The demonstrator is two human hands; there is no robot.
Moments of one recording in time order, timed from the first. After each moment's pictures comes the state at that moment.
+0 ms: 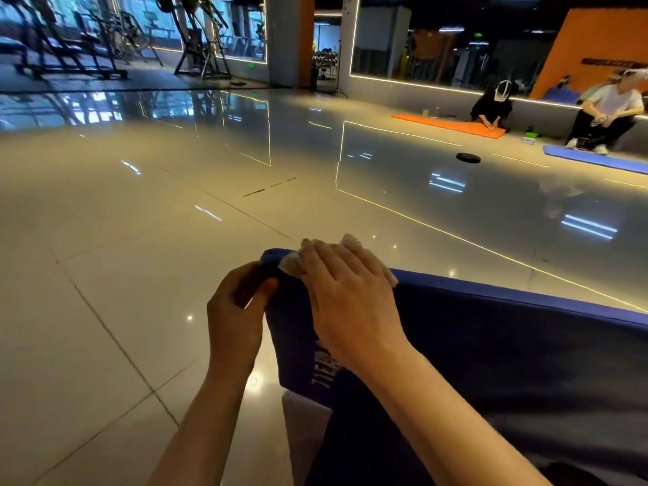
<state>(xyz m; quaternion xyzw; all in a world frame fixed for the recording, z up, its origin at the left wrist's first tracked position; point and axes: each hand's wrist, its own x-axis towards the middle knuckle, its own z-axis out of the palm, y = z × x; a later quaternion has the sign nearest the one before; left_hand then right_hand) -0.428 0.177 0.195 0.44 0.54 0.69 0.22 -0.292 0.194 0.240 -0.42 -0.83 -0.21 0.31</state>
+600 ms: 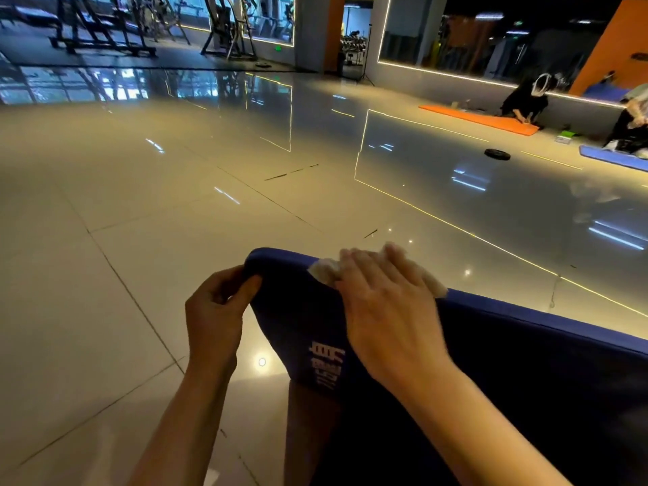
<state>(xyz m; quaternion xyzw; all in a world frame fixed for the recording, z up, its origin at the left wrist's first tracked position) -0.477 0.146 0.178 0.34 0.56 0.71 0.26 -0.298 0.165 0.233 -0.46 -0.84 -0.21 0.21</state>
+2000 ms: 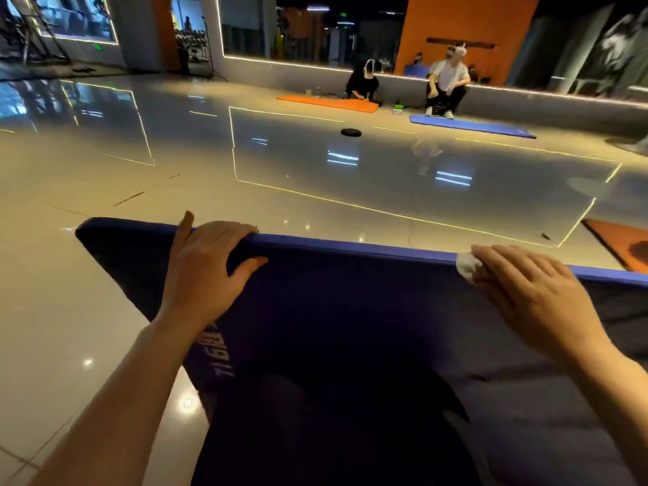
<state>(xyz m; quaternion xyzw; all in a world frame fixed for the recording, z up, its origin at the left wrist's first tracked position) -0.348 0.219 0.232 0.79 0.47 0.37 -0.08 0.055 0.105 0.237 -0.60 -0.71 -0.33 0.17</state>
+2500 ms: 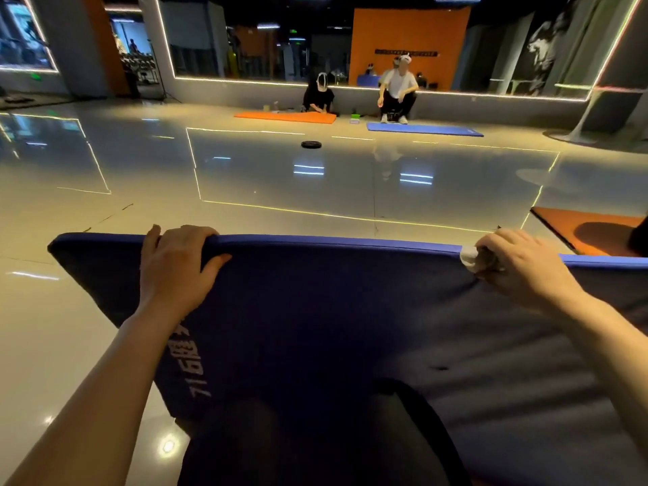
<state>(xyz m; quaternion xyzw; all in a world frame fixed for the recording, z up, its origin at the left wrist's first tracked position) -0.302 0.289 0.240 0.79 0.50 0.33 -0.12 0.148 0.129 0.260 -0.69 -0.67 -0.23 0.17</state>
